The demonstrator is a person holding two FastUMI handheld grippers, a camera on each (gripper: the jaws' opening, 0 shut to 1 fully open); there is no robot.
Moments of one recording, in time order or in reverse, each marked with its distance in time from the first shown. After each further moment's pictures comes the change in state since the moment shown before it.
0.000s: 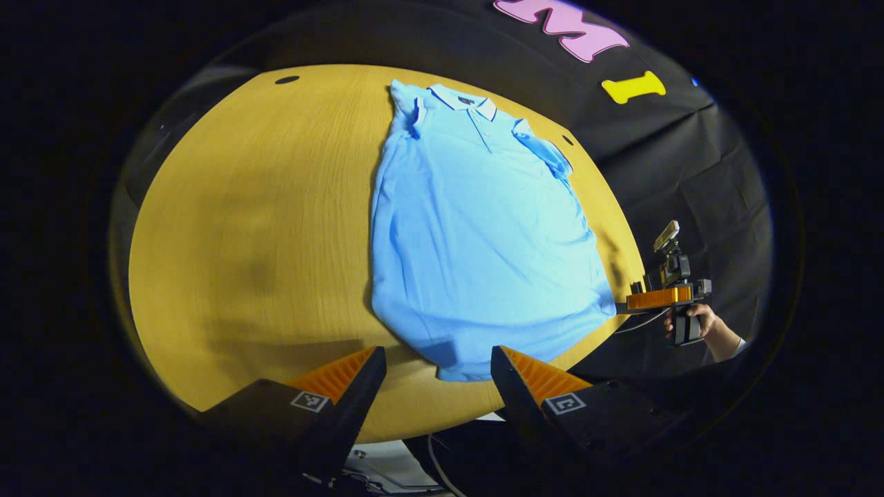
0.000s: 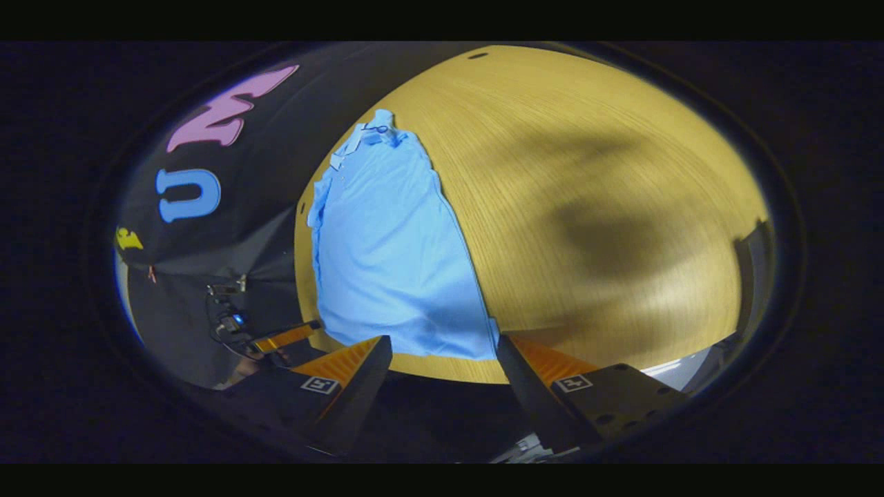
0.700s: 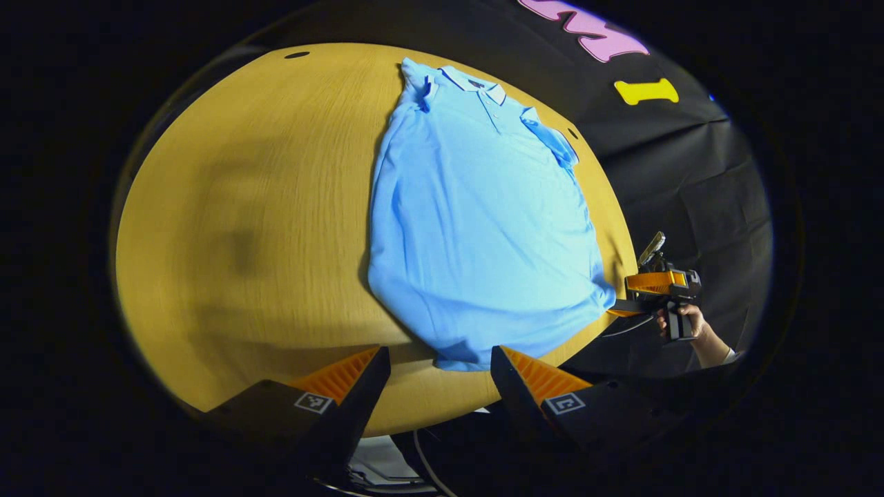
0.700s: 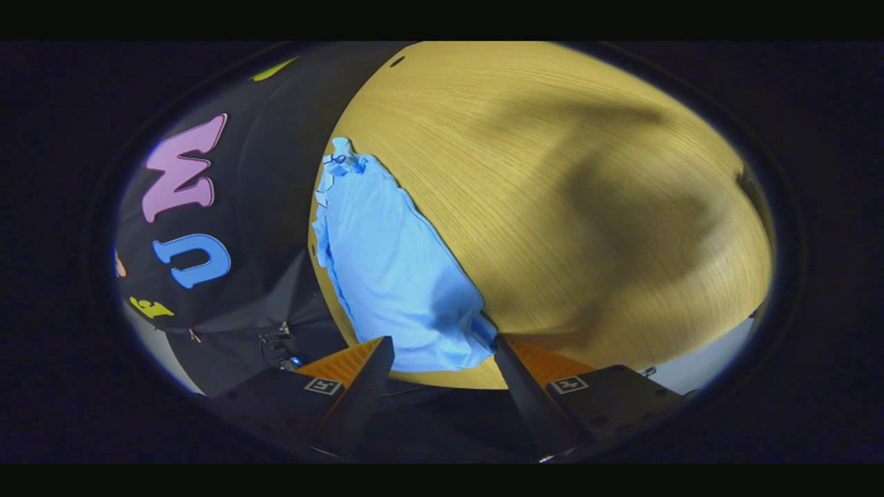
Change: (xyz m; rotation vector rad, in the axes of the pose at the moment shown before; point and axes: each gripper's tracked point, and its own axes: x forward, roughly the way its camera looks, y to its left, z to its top) left arm 0.010 0.003 -0.014 -0.067 0.043 -0.039; right arm 0.016 0.016 0.021 0.194 -0.059 0.087
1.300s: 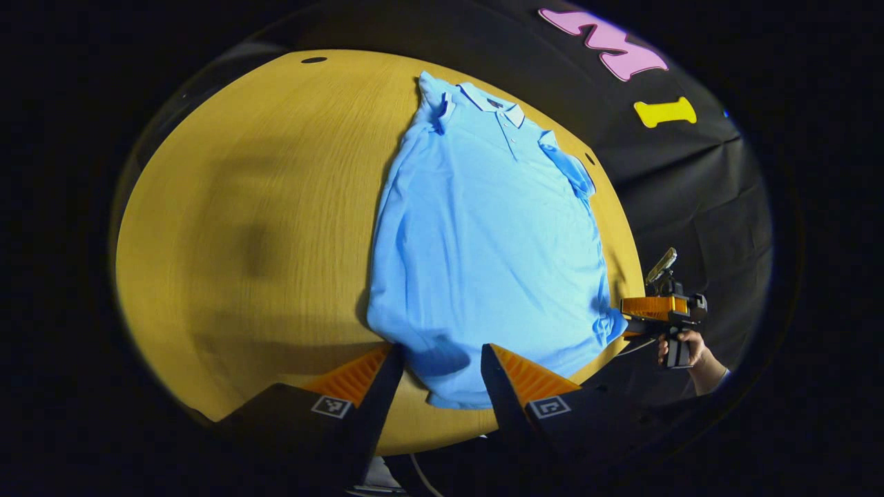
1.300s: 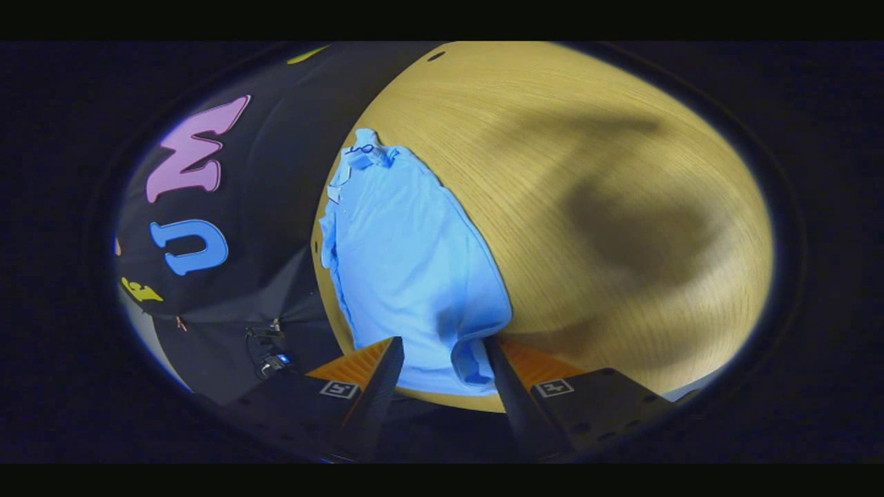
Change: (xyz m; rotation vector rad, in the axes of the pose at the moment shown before) left arm 0.023 -0.003 0.034 -0.055 -0.082 0.045; right arm 0.040 0.019 0.001 -0.118 -0.005 -0.016
